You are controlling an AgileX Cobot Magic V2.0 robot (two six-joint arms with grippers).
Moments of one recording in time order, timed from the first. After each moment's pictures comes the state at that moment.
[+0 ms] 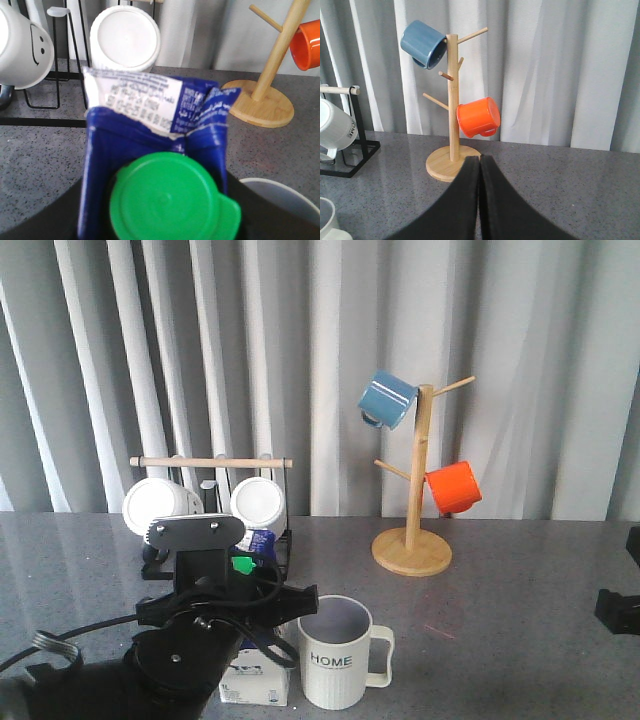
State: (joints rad) left arm -0.70 1.72 -1.15 -1.38 -0.56 0.99; right arm 0.08 0.97 -0.67 0.03 -0.15 0.00
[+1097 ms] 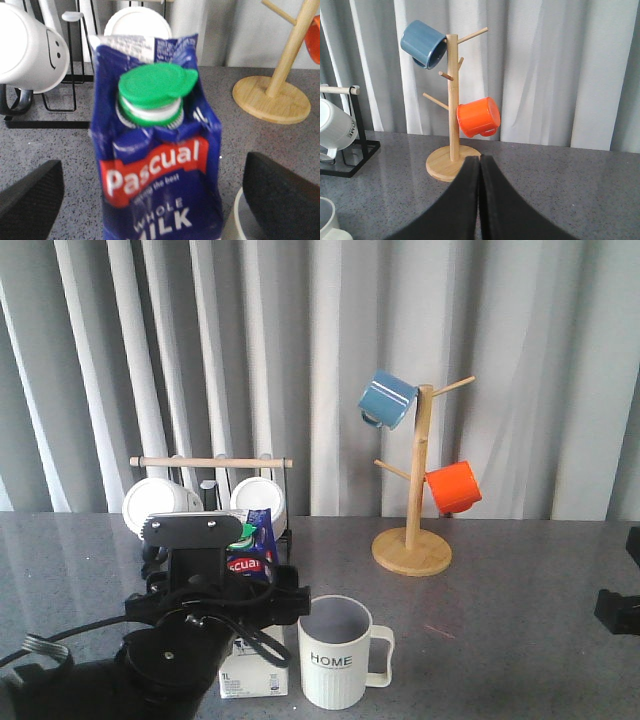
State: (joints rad) left arm -0.70 1.69 -1.15 -1.43 -0.59 1.08; right arm 0.08 0.97 -0.67 0.03 -0.14 0.00
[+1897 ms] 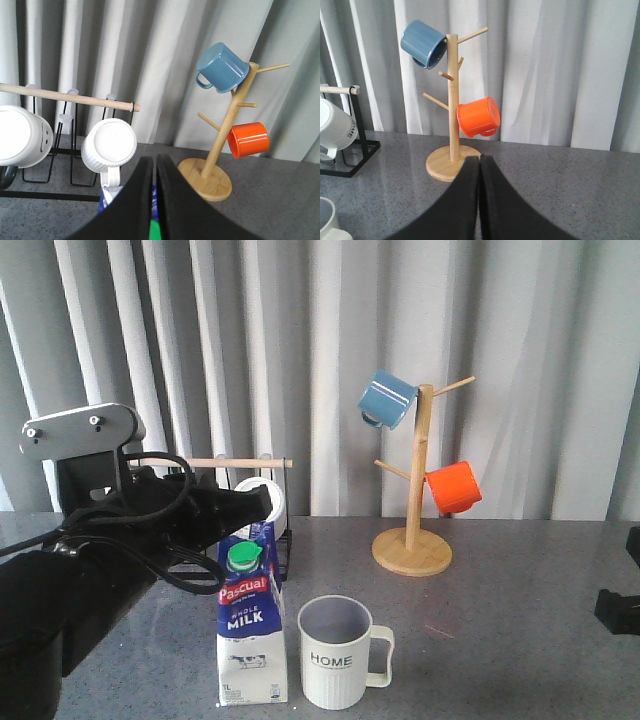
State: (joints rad) left arm -0.70 1.40 -1.14 -1.43 -0.51 1.09; right arm 0.08 0.97 -0.67 0.03 -0.14 0.00
